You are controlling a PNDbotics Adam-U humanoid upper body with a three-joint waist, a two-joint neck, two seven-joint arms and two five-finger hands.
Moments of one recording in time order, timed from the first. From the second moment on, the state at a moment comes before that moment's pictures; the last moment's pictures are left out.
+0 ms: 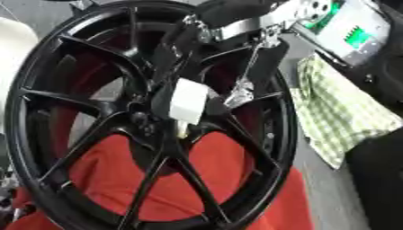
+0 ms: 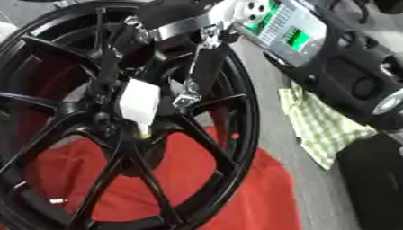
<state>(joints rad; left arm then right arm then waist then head) -0.27 0.36 0.18 -1.98 0.21 0.00 0.37 -1.05 -0.76 0.59 -1.71 0.02 -0.39 0.77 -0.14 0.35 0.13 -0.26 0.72</state>
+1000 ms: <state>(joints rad) -0.27 0.35 0.19 -1.98 0.21 0.00 0.37 -1.05 -0.74 0.61 -1.73 0.06 -0.42 0.75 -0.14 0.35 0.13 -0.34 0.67</state>
